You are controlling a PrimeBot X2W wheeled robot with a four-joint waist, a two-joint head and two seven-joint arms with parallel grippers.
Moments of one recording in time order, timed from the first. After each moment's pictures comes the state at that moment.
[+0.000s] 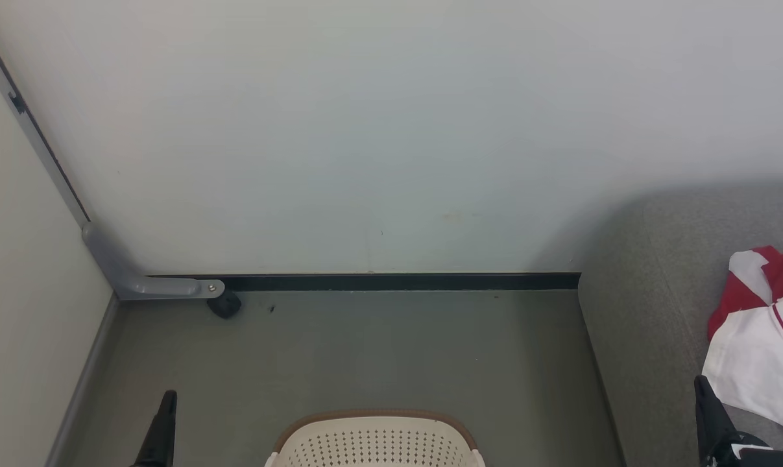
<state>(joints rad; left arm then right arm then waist) -0.08 0.04 0.09 0.30 -1.58 -0.12 0.11 -0.11 -0.05 -0.13 0.31 1.60 0.11 0.11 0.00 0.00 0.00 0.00</state>
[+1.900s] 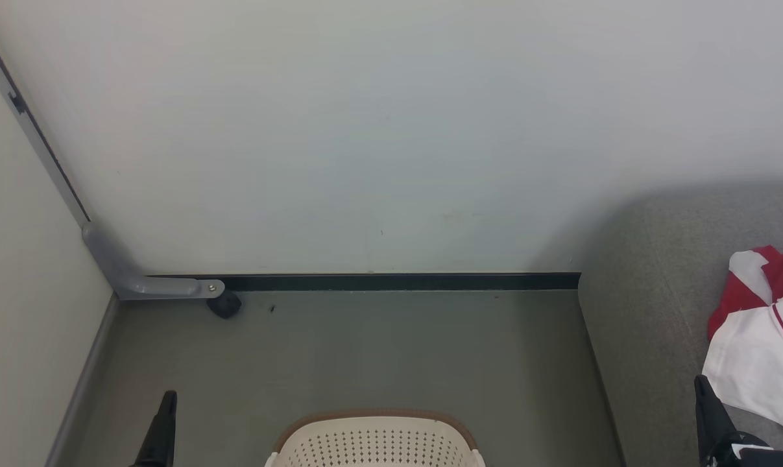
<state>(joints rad) -0.08 0.04 0.09 0.30 -1.60 -0.12 0.11 -0.11 -0.05 -0.13 0.30 1.60 0.12 0.11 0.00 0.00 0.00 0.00</state>
